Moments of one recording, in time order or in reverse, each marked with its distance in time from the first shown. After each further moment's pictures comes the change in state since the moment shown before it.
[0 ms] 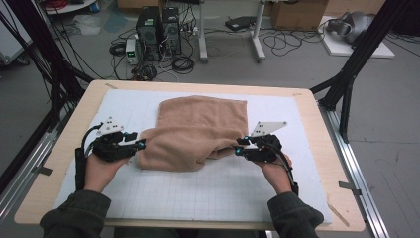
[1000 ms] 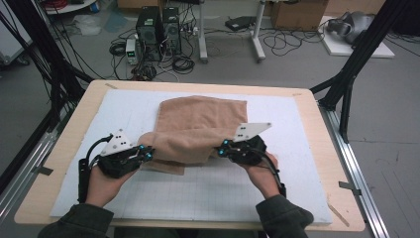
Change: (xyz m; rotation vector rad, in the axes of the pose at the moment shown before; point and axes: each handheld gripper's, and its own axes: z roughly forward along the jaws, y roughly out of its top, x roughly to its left) left arm -0.054 0.014 -0.030 -0.075 -0.111 0.165; right arm 0.047 0.044 0.003 -0.062 0.091 -0.138
